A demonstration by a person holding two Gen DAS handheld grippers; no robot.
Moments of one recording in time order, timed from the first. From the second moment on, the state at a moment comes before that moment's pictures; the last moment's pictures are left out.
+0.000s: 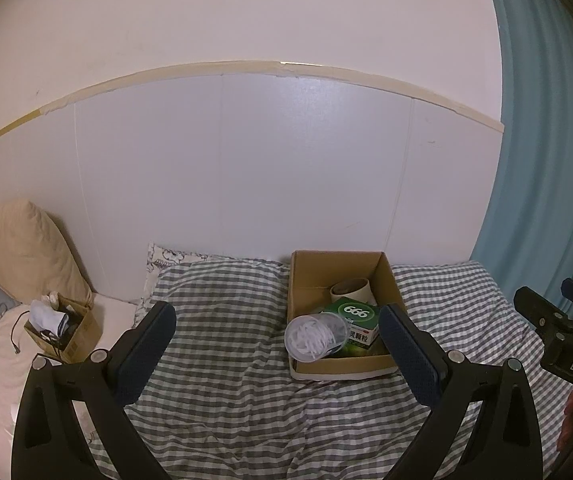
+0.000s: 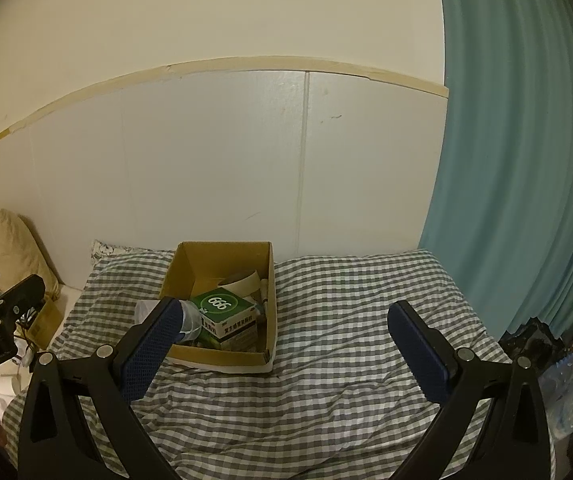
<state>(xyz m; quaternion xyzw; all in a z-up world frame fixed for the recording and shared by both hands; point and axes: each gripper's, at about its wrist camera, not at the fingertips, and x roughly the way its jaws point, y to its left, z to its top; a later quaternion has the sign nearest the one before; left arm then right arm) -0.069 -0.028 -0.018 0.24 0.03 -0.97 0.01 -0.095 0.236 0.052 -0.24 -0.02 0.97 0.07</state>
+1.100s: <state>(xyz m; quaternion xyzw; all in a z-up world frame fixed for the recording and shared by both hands) -0.065 -0.021 -0.018 0.23 0.01 -0.97 0.01 -0.095 0.235 0.046 -0.25 -0.02 0.97 0.07</state>
